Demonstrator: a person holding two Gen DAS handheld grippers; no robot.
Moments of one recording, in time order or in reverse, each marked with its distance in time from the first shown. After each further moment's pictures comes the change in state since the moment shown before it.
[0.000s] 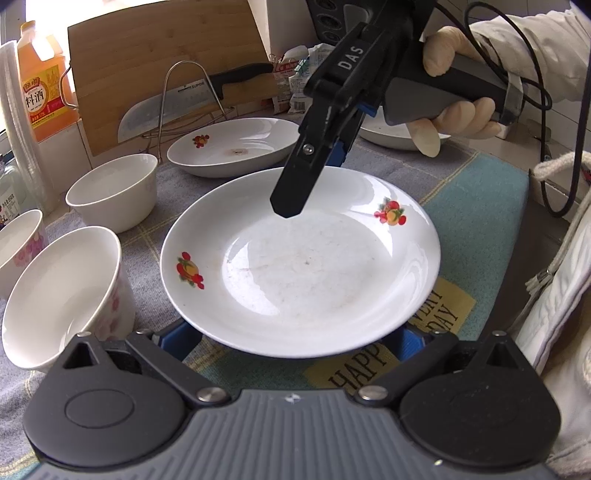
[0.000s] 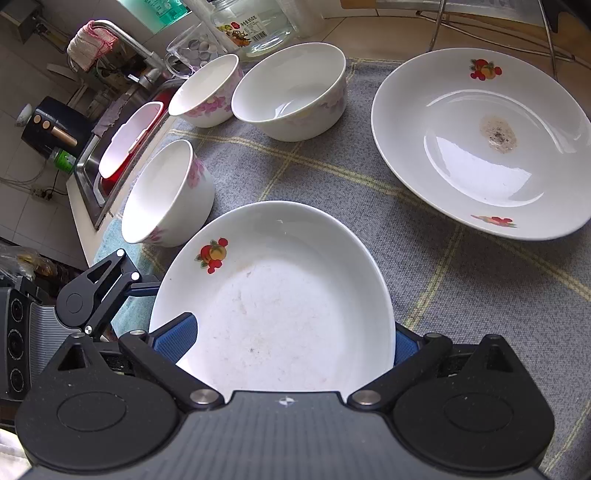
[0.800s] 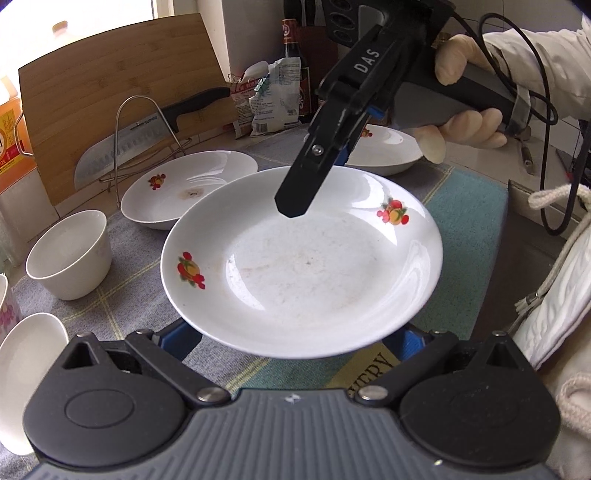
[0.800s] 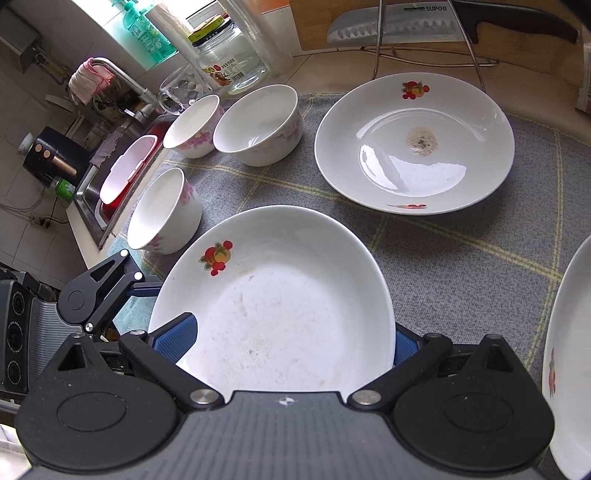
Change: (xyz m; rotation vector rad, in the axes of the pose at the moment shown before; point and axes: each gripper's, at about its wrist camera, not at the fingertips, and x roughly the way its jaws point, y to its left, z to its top) left arm 0.023 -0.027 0.050 0.074 -0.015 -0.058; right arm -0.060 -0.027 -0.034 0.038 -0.108 -0.021
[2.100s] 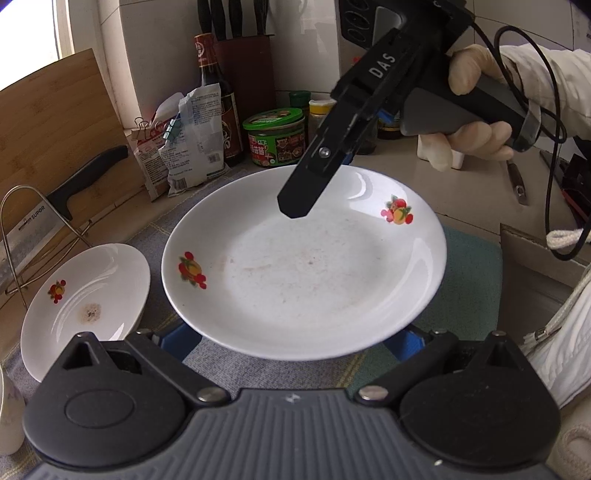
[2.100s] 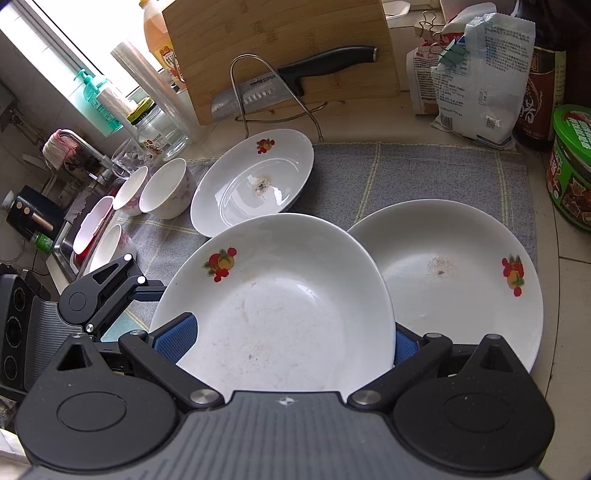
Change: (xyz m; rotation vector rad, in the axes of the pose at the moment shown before) left arm 0.087 -0.068 0.113 0.118 -0.014 -0.091; right arm -0.114 -0.123 -0.044 0.101 -0.161 -0.072
